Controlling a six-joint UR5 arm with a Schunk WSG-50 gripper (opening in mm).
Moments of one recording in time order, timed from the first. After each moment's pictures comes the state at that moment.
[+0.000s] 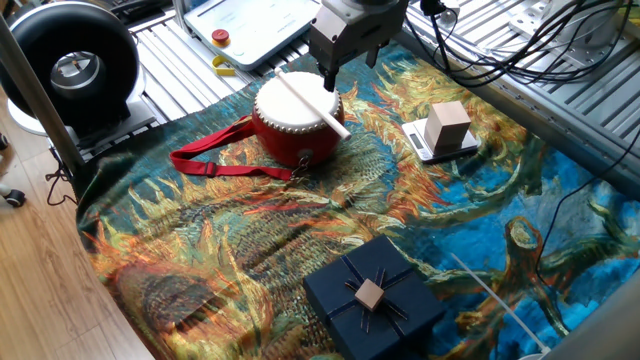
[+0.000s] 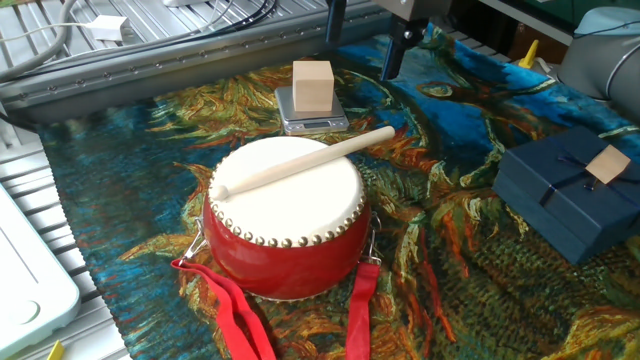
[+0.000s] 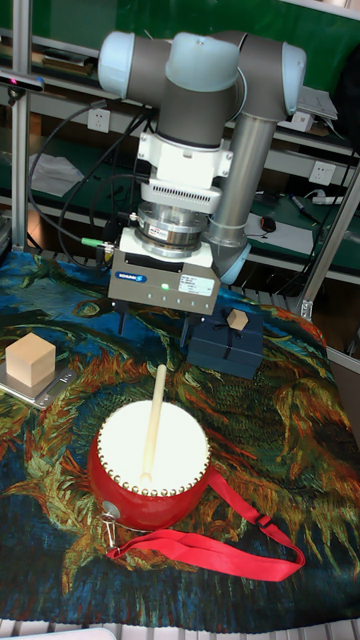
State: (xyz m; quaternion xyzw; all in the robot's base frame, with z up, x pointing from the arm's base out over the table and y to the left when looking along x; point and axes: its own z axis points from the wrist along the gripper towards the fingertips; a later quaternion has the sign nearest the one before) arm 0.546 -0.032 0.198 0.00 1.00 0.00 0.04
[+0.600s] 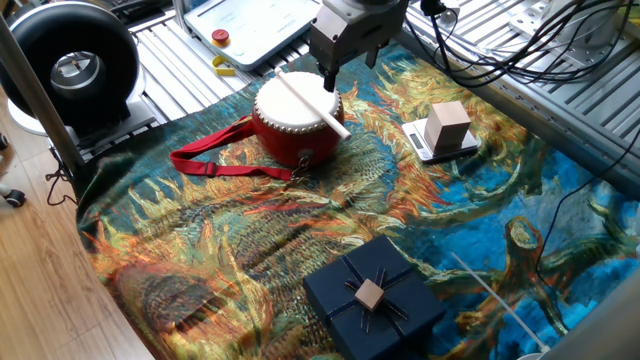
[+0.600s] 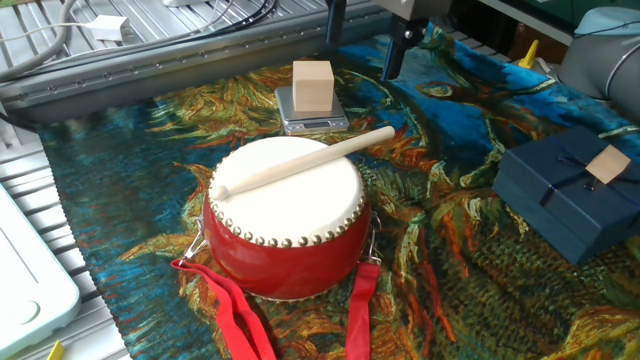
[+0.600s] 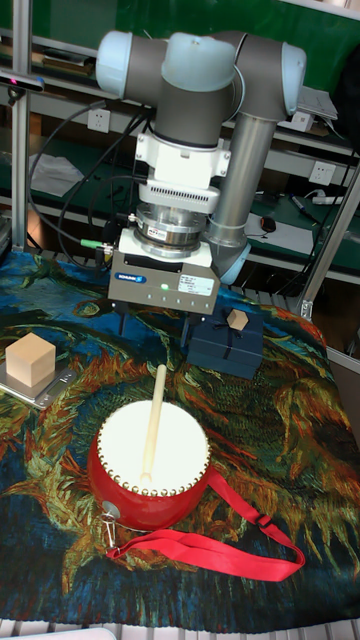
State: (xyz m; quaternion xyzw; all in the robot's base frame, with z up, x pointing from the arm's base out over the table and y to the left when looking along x) arm 0.546 -0.030 0.197 0.00 1.00 0.01 0.04
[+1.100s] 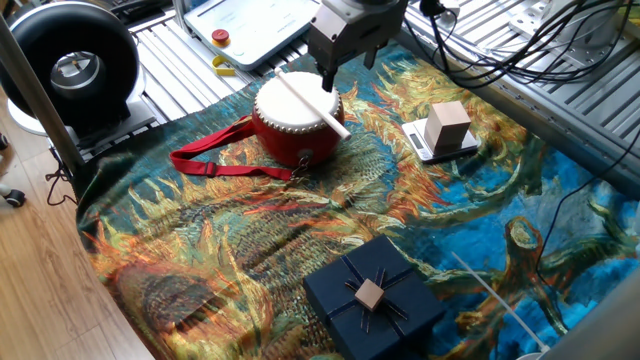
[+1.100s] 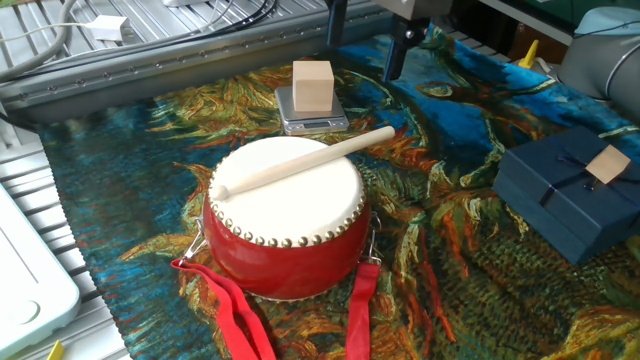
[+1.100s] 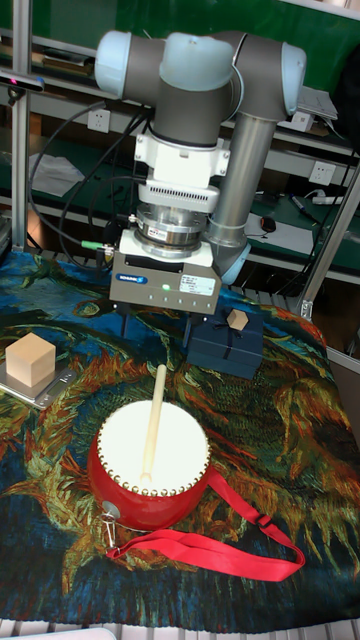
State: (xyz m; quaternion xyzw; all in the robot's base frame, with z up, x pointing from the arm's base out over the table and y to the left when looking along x) arm 0.548 -0.026 0.198 0.00 1.00 0.02 0.05
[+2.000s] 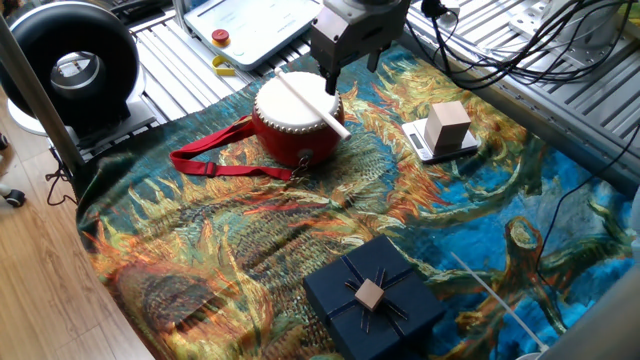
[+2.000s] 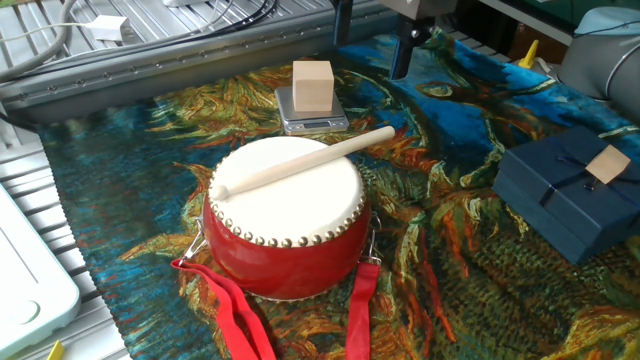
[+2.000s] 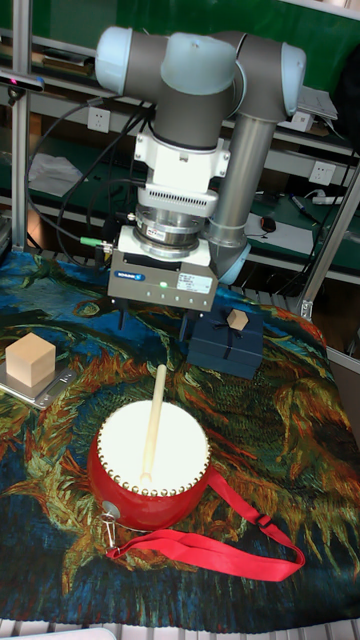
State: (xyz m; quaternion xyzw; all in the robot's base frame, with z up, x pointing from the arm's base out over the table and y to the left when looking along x) arm 0.530 -0.034 0.196 0.00 1.00 0.01 0.01
